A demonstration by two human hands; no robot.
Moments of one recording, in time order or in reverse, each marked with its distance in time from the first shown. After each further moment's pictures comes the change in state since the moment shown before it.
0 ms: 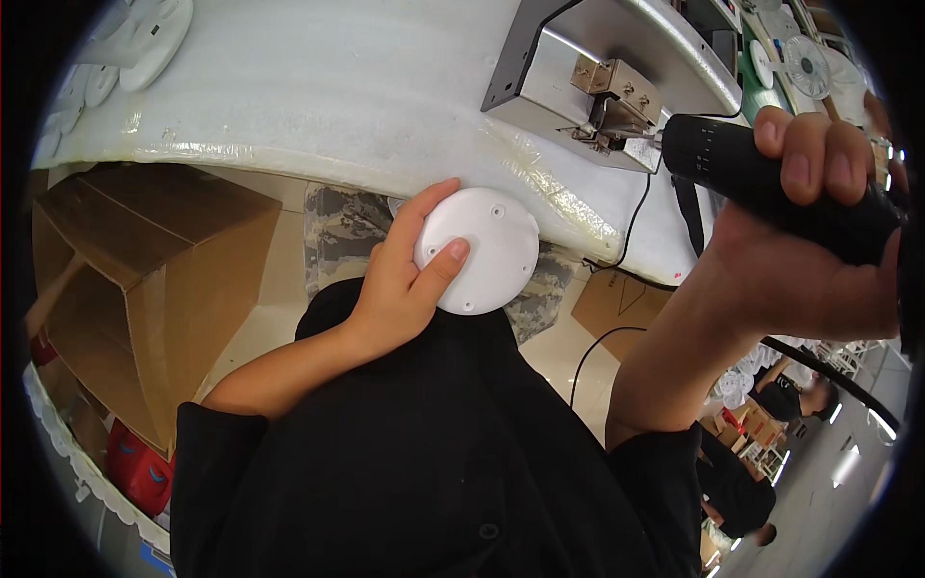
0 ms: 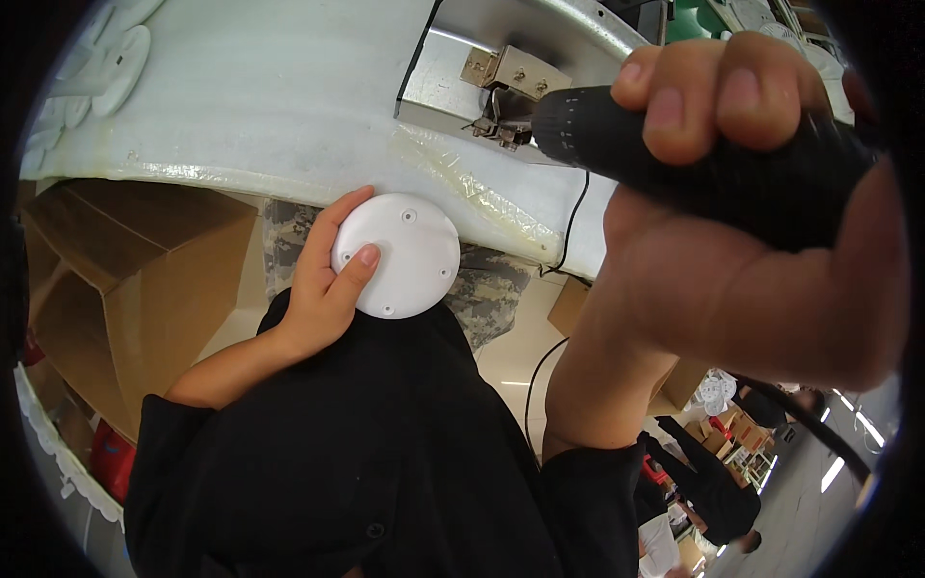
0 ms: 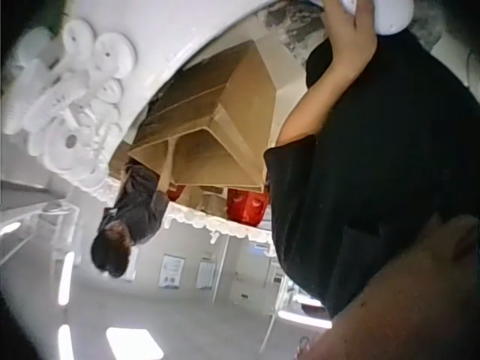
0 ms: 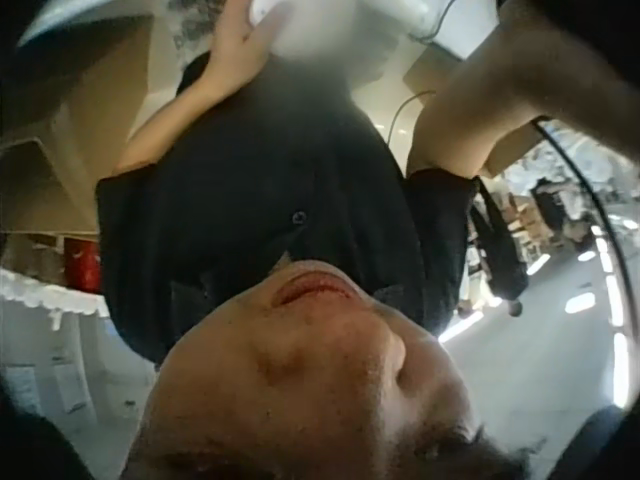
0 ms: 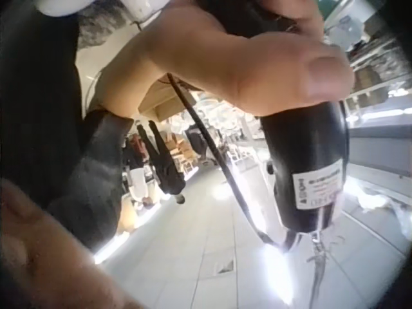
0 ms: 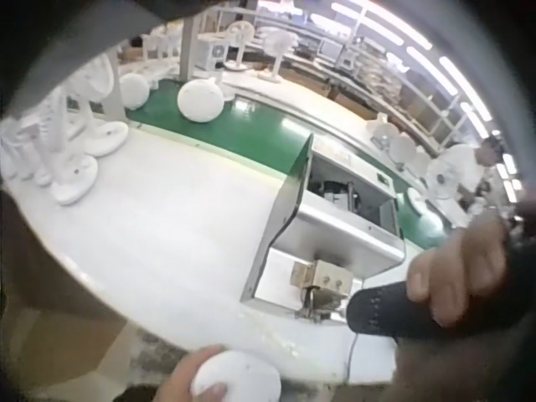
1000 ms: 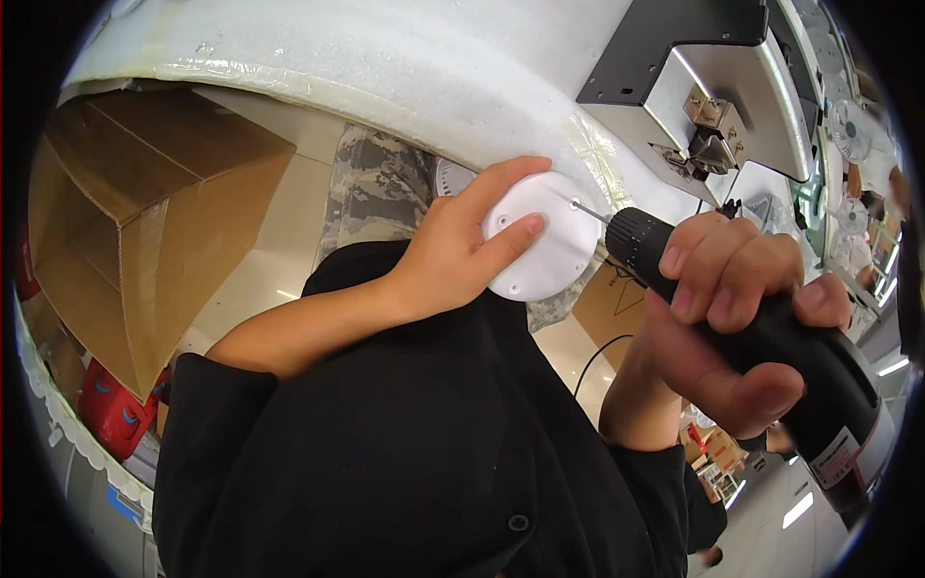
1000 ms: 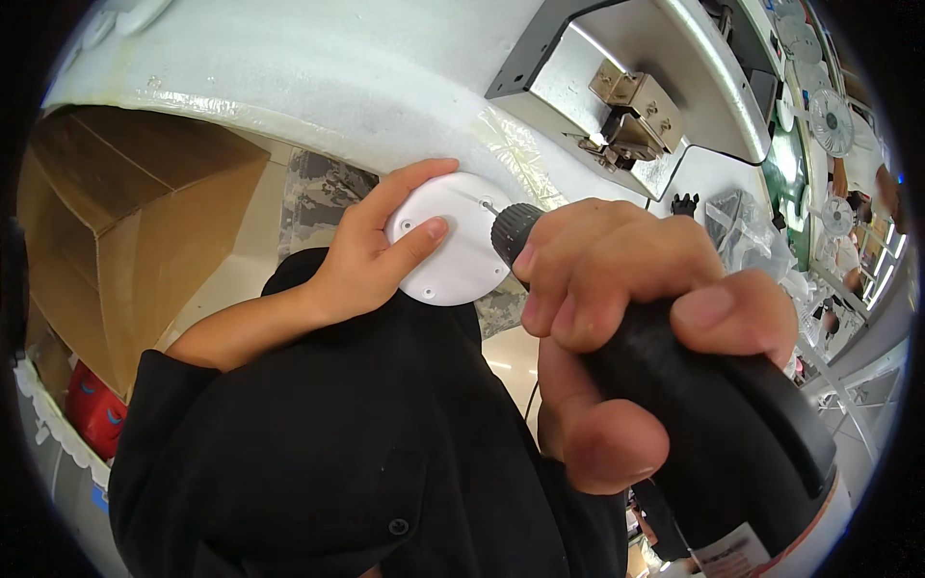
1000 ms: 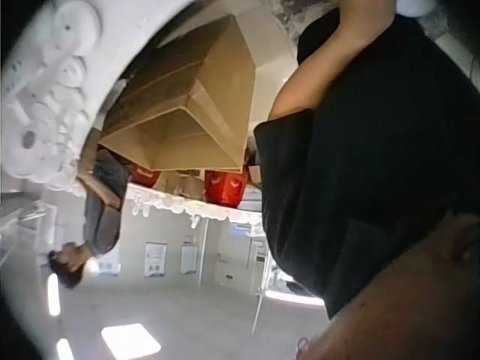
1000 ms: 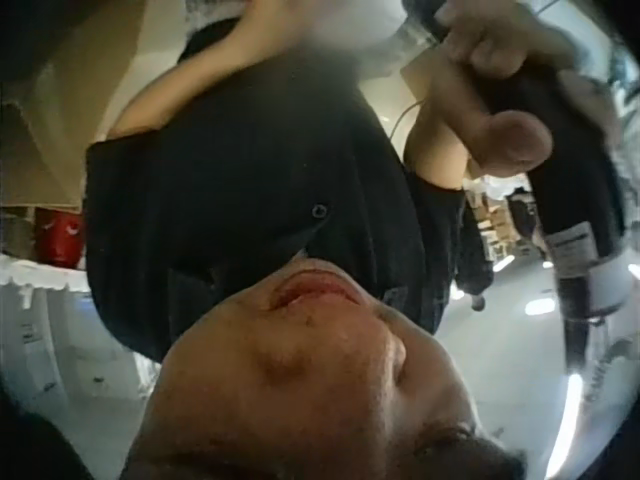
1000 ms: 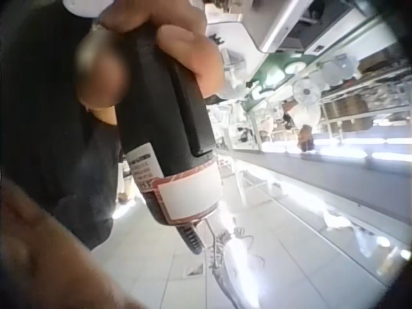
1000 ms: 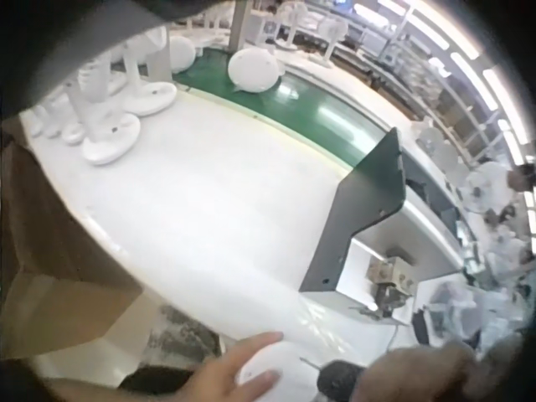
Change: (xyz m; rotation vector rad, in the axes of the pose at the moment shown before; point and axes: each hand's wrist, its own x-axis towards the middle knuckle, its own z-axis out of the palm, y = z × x) left_hand 0.016 0.004 0.005 -0.132 -0.019 -0.020; right_hand -0.030 0.045 0.027 -0.081 -0.300 0.018
